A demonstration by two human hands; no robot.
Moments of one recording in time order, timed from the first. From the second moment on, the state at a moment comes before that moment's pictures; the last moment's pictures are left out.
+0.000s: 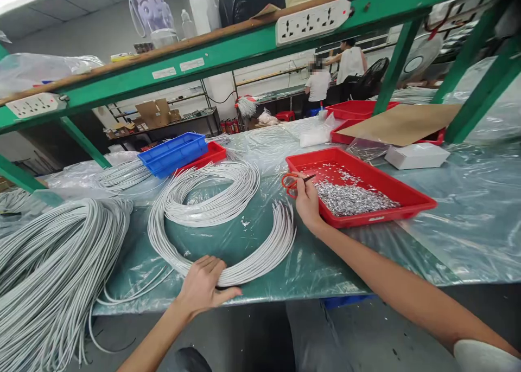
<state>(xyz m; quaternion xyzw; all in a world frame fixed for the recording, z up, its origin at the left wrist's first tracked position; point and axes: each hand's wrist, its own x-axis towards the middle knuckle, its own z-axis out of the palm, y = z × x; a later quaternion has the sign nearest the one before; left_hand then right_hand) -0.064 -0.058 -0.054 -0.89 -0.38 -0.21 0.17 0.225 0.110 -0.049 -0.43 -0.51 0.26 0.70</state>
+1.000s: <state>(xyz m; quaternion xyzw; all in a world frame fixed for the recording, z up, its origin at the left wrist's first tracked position) 0.027 0.091 -0.023 -0.80 -0.47 -0.38 0.01 0.229 0.071 -0.032 -0.36 -0.69 0.30 0.55</state>
